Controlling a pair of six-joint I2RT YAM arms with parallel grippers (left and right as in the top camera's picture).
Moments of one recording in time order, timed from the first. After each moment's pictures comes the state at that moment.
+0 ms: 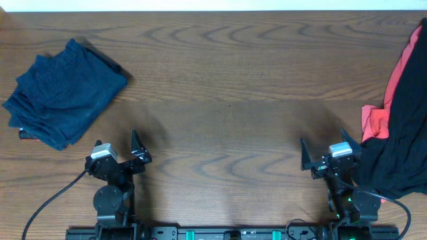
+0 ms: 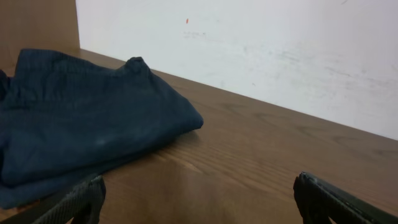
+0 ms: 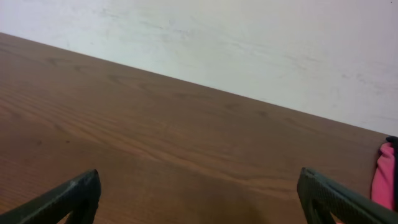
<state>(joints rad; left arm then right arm) 0.02 0.01 0.02 -0.11 -0.17 -0.25 -0.02 0.03 0.01 -0.05 -0.22 -0.17</state>
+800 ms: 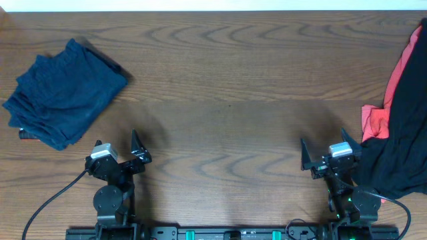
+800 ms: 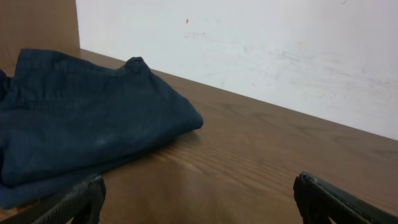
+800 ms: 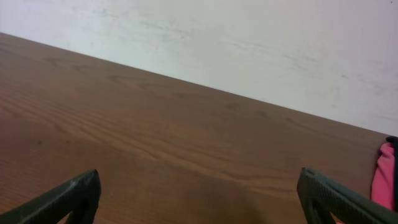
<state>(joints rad) 0.02 0.01 0.02 -0.11 -0.17 -0.25 -0.02 0.03 0.01 -0.05 -0.22 -0.17</state>
